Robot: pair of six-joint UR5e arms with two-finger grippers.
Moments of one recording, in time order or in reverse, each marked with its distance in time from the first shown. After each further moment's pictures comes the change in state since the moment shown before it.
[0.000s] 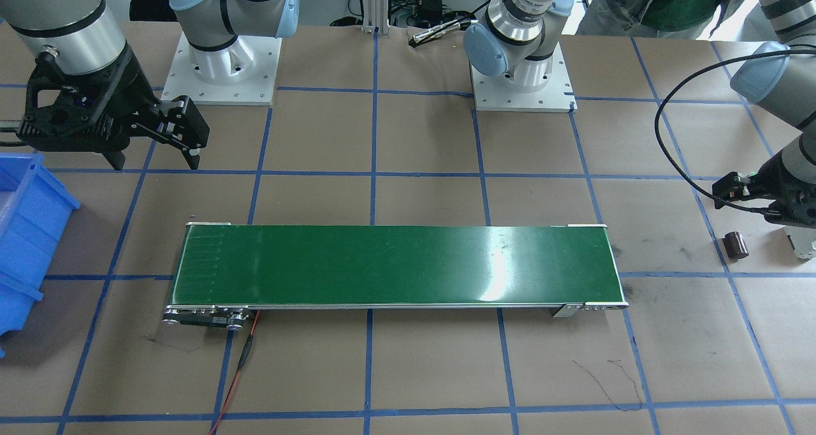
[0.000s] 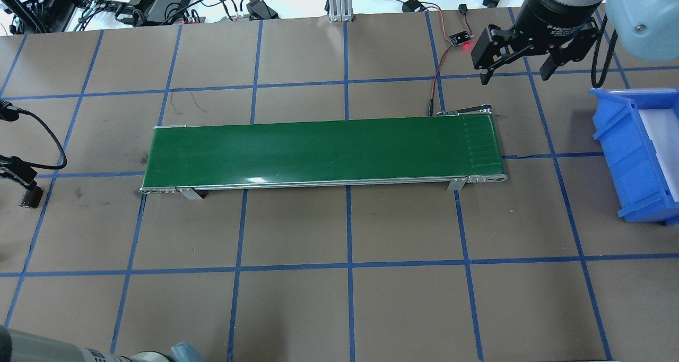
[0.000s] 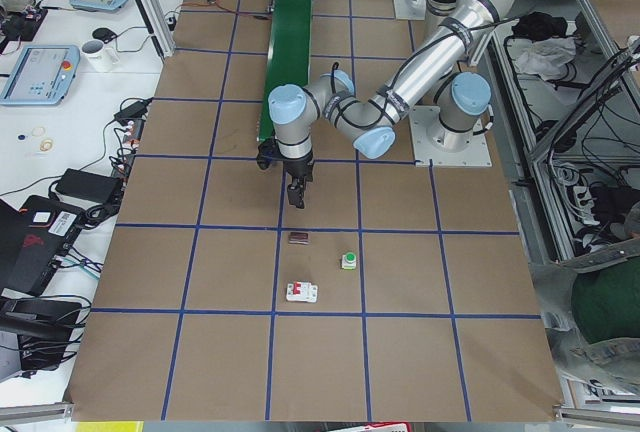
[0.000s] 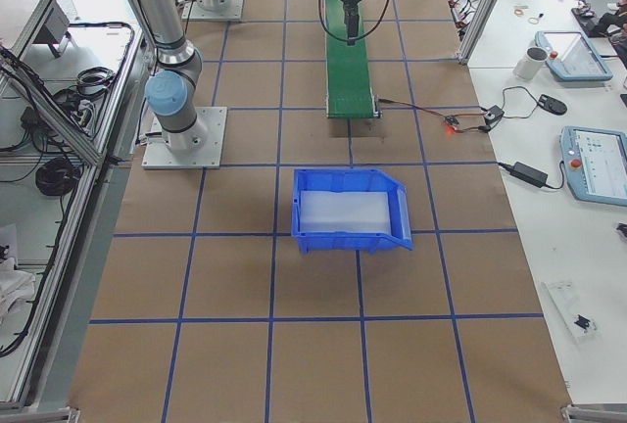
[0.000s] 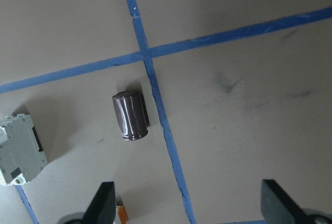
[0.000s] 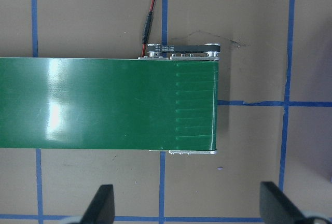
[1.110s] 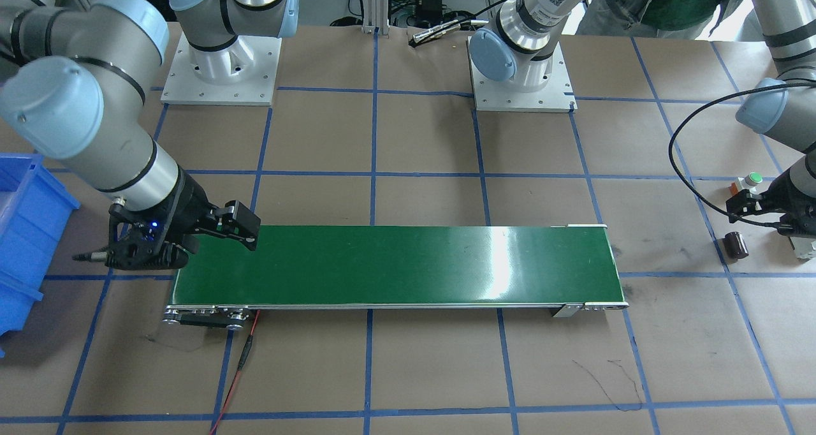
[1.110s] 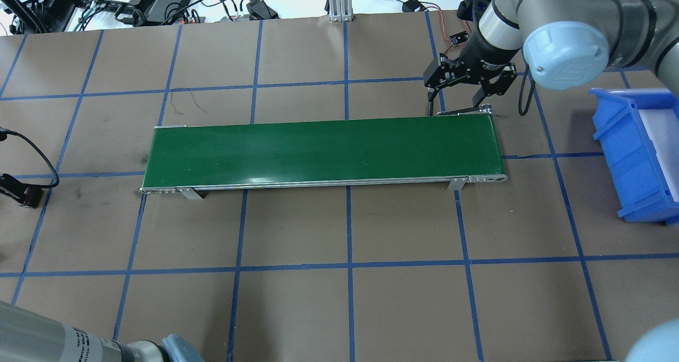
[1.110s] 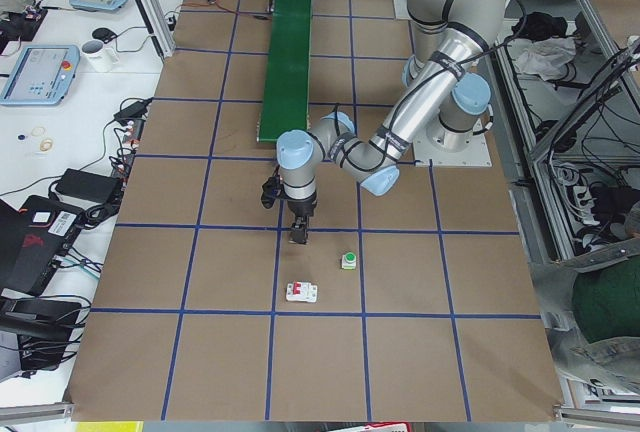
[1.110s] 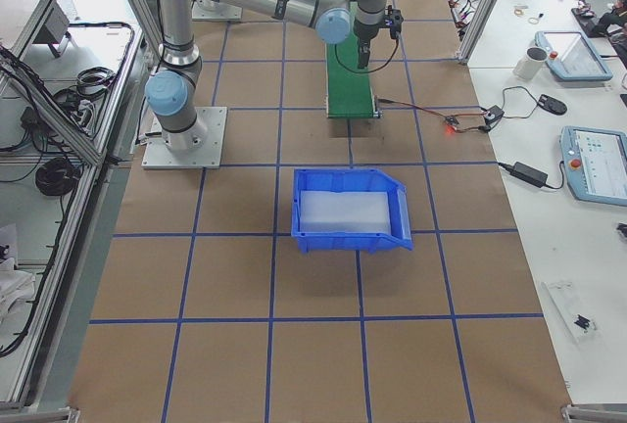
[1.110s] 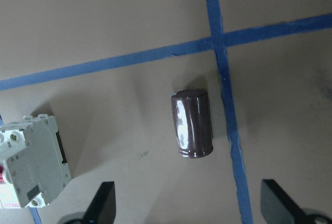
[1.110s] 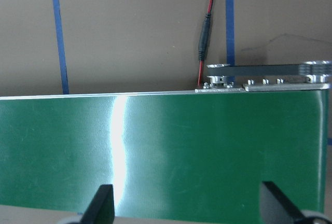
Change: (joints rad) left arm 0.104 -0.134 -0.010 0.209 -0.020 0.068; right arm 0.003 0.216 0.090 -0.242 0.208 0.073
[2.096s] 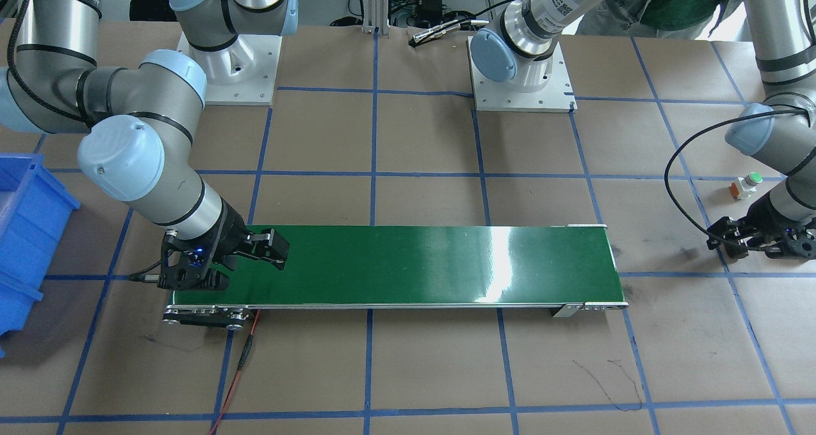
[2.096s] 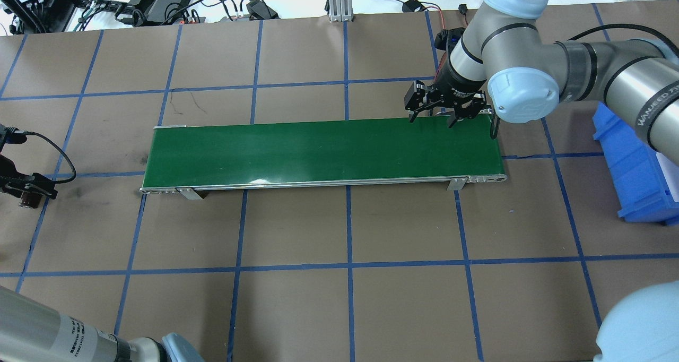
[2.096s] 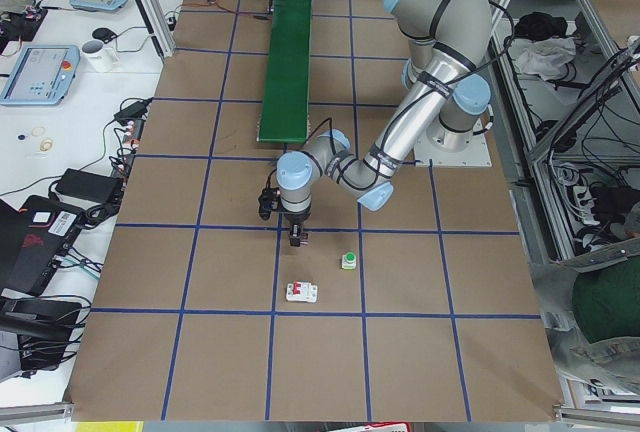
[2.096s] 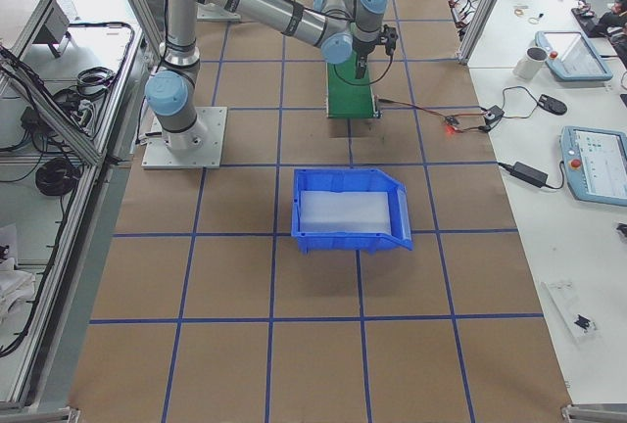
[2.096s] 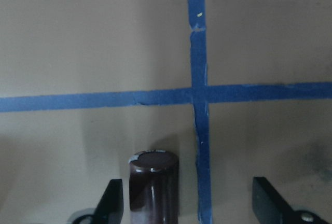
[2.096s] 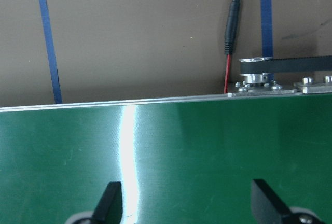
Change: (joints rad) left arm 0.012 -0.100 -0.002 0.051 -0.149 -0.125; right arm 0.045 0.068 0.092 -0.166 0.015 0.082
